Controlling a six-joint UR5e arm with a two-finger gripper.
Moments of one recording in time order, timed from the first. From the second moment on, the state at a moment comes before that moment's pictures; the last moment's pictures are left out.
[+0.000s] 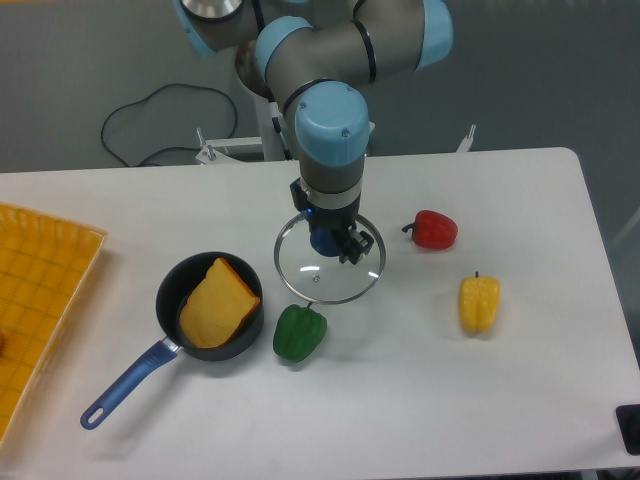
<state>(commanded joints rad) 2.44 -1.77 -1.66 -1.32 1.58 1.22</state>
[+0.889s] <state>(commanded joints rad) 2.44 -1.76 -1.68 -1.32 1.55 1.22</state>
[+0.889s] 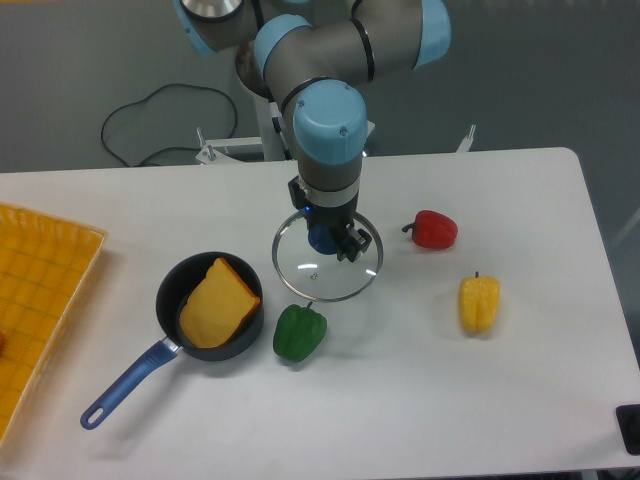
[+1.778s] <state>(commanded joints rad) 2.37 -1.77 -1.68 -1.31 1.55 1.10</state>
